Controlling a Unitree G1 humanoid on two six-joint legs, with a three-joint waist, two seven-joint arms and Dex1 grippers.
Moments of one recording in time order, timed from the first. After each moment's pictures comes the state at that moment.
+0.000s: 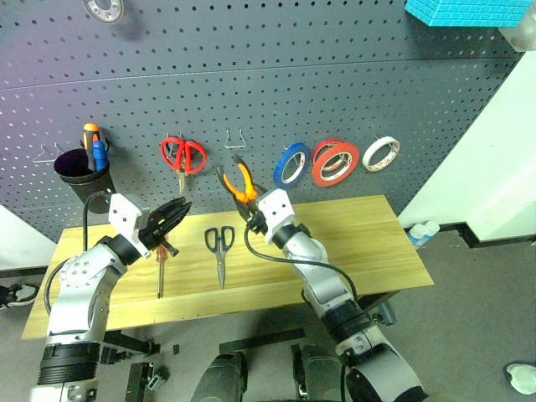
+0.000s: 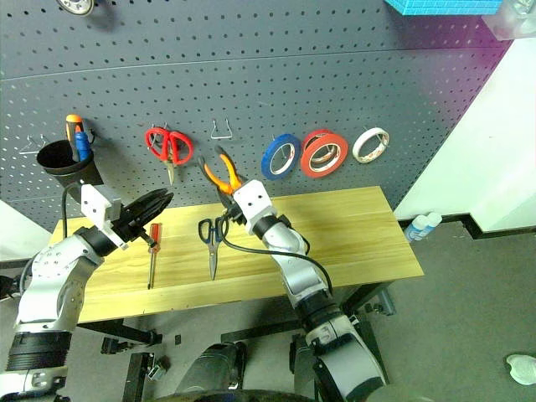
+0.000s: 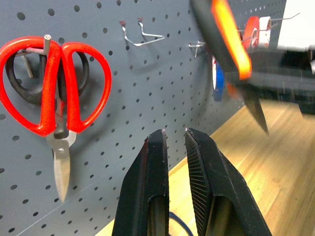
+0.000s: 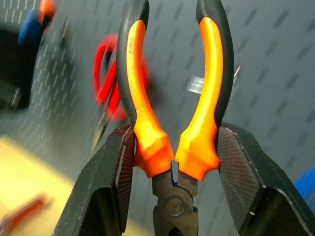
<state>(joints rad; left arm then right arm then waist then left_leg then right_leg) -0.12 0.53 0.22 -0.04 -0.41 0.05 -0.77 -0.43 0.08 0.27 0.36 -0.11 -0.12 0.26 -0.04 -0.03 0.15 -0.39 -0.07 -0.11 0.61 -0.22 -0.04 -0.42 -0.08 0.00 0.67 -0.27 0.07</state>
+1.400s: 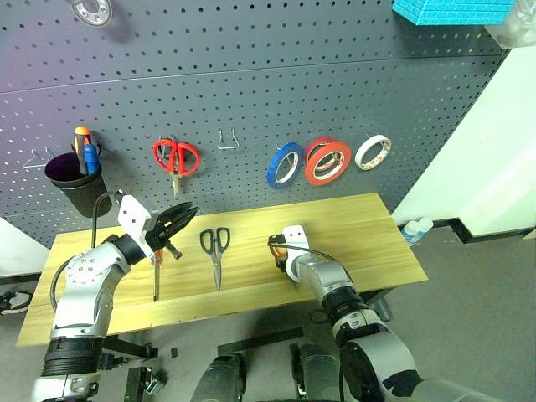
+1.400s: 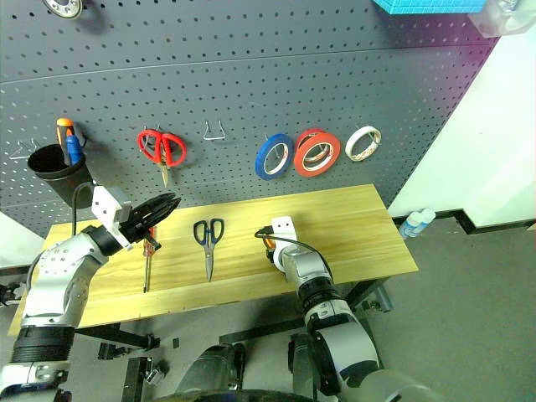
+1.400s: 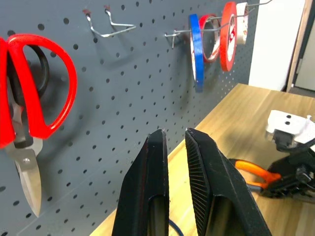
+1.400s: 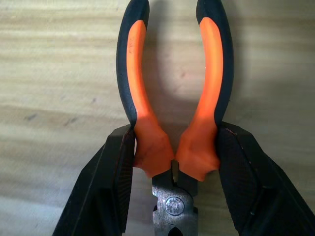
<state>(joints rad) -0.15 0.54 0.18 0.03 -0.38 0.01 -0.82 -0.60 0.12 0.00 0.77 -0.01 0.62 0.05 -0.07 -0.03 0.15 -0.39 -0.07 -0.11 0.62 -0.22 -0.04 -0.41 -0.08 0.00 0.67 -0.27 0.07</state>
